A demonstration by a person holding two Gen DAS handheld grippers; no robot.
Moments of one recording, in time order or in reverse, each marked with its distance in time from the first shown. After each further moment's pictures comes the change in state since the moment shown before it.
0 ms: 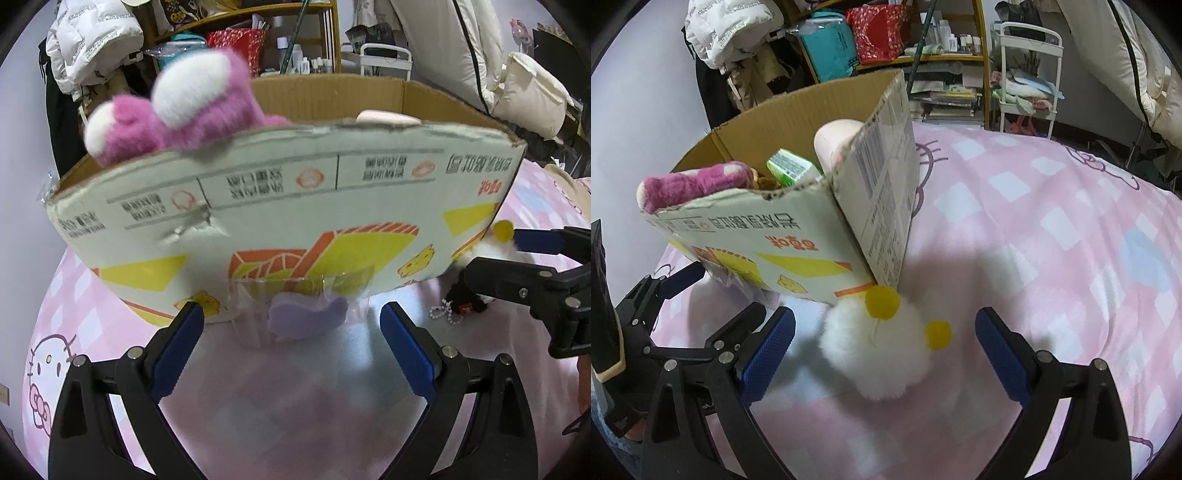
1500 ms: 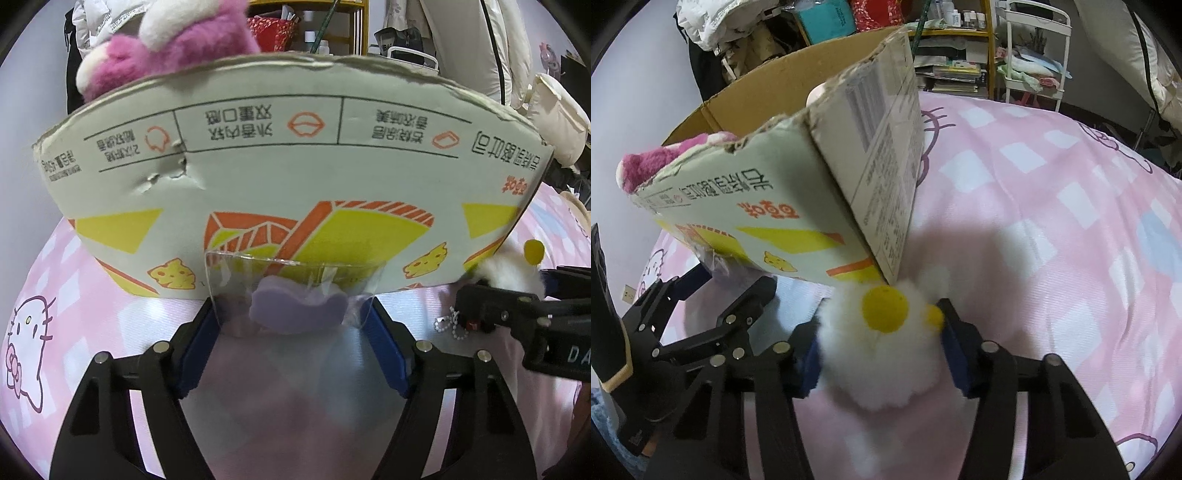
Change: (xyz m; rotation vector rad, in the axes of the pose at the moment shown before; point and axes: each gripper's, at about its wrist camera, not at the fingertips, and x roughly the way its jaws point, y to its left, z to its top) left arm 0.018 -0.004 -0.014 -0.114 -0.003 0.022; right arm 0.022 -0.002 -0.003 0.004 0.092 0.012
